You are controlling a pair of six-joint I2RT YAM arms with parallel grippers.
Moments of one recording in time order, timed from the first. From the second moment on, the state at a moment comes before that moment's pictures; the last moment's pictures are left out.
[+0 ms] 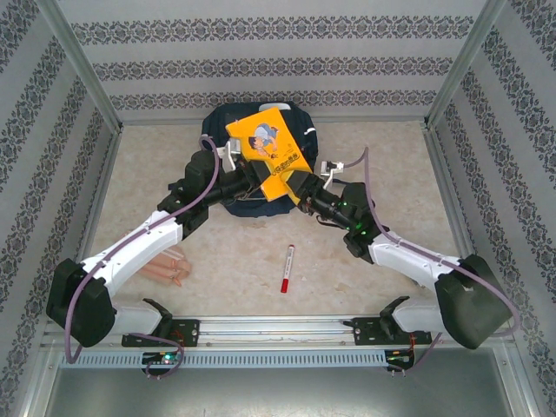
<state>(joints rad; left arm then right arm) -0.52 1.31 0.99 0.11 0.38 -1.14 0.57 1.30 0.61 0.71 -0.36 1.36</state>
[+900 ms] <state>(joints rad) -0.47 1.83 1.55 -0.84 0.21 0.13 0.13 0.95 0.56 0.26 -0.24 1.28</state>
